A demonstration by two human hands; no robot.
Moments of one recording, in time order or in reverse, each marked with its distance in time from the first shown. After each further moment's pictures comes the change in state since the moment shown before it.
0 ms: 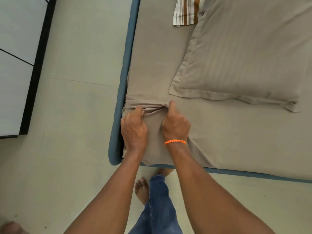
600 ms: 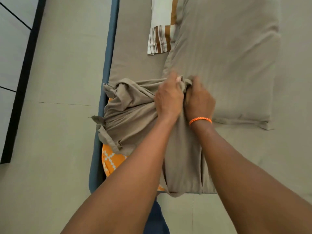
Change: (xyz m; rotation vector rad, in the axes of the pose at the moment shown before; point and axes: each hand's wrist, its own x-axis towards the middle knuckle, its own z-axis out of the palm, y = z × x) left_hand 0.125 0.211 0.085 -0.205 -0.122 0.142; right_hand 0.178 0.116 -0.044 0.026 0.023 0.055
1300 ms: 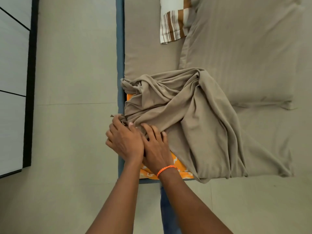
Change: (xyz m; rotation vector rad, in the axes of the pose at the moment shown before) left_hand -0.095 -0.174 -0.129 0.369 0.086 -0.497; right_hand -0.210 -0.158 0.065 0.087 -0.389 -0.316
